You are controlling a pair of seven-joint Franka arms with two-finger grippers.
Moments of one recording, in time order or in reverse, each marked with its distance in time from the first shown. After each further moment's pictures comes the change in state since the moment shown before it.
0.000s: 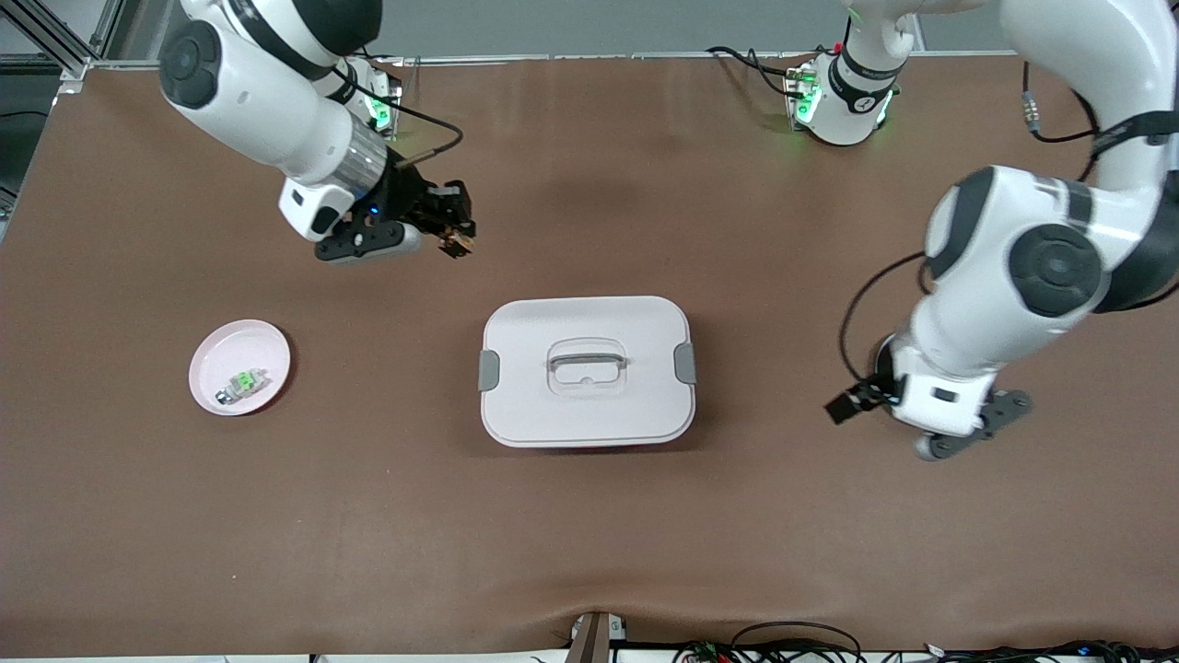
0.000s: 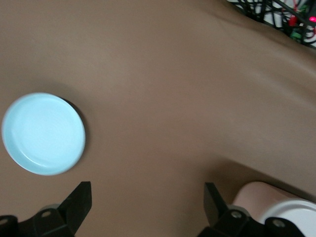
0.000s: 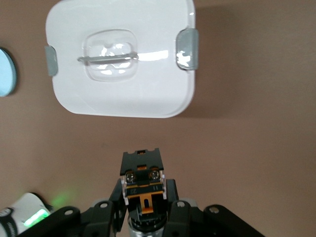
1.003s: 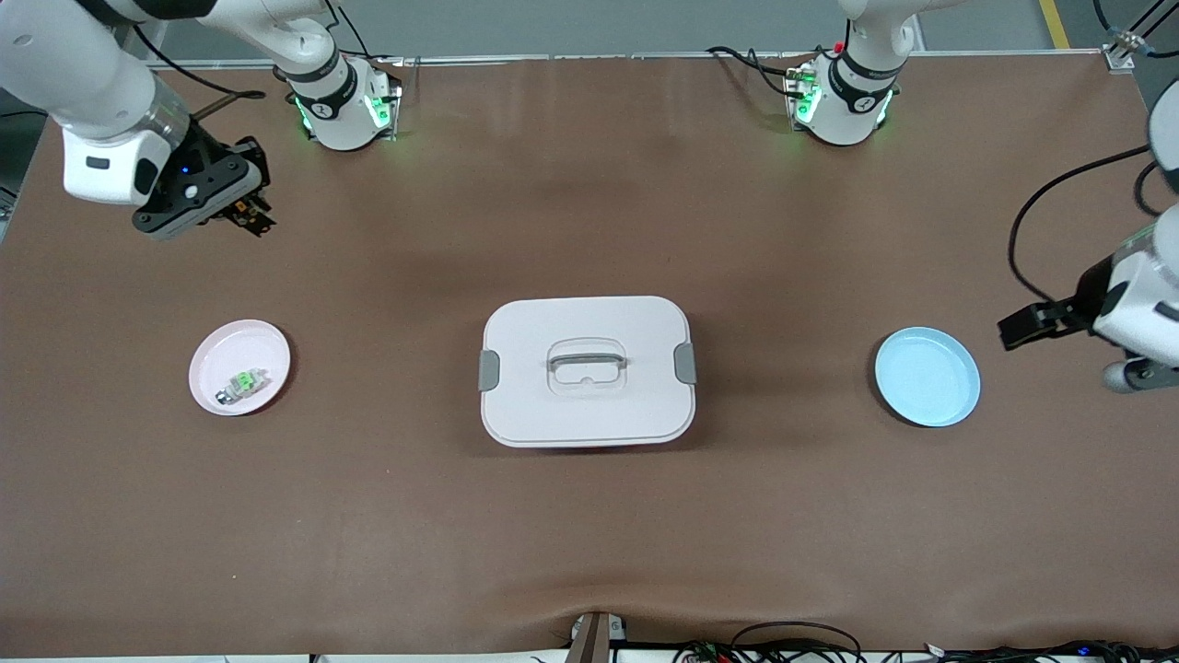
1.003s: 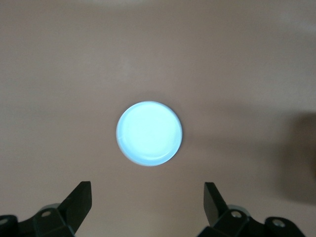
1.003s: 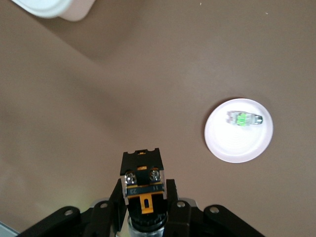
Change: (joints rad) left arm 0.193 -0.216 -0.005 0.006 0.013 -0.294 0.496; right arm -0.278 -0.165 -0.004 -0.055 -0.414 -0.242 -0.800
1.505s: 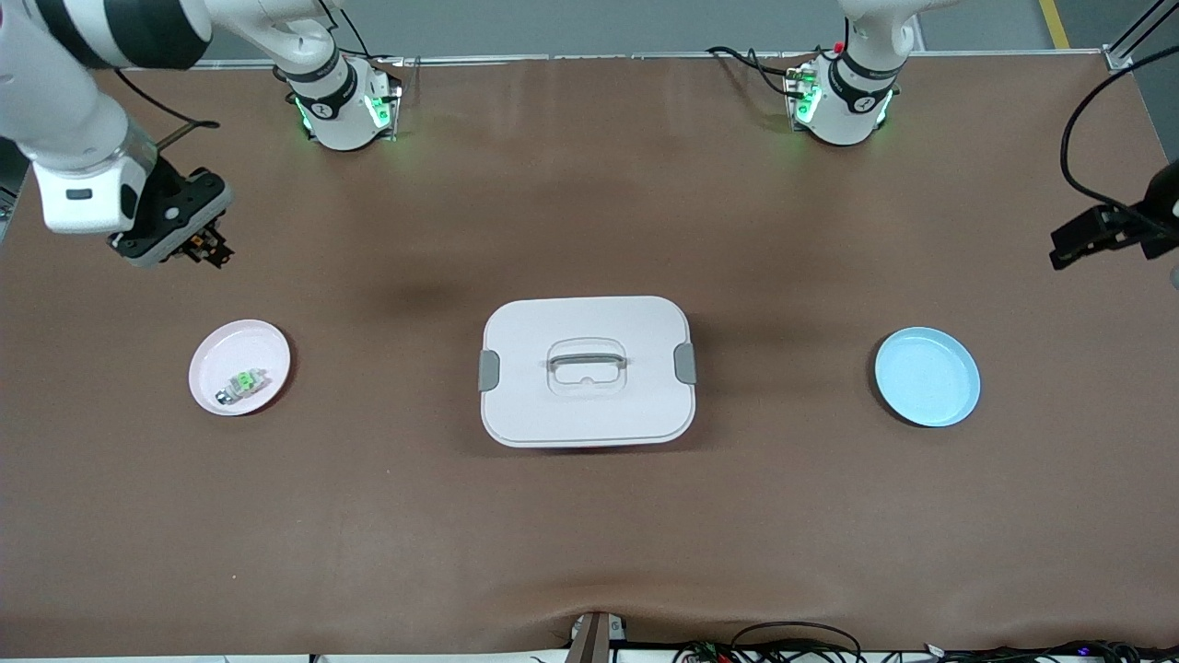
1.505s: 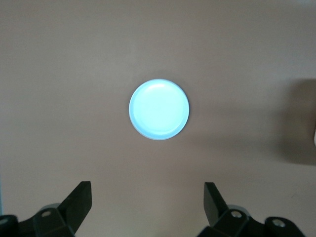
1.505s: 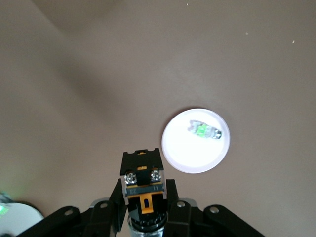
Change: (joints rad) left arm -0.061 -0.207 0.131 -0.122 -0.081 -0.065 0.100; right arm -0.103 0.028 0.001 -0.068 -0.080 0.179 -0.324
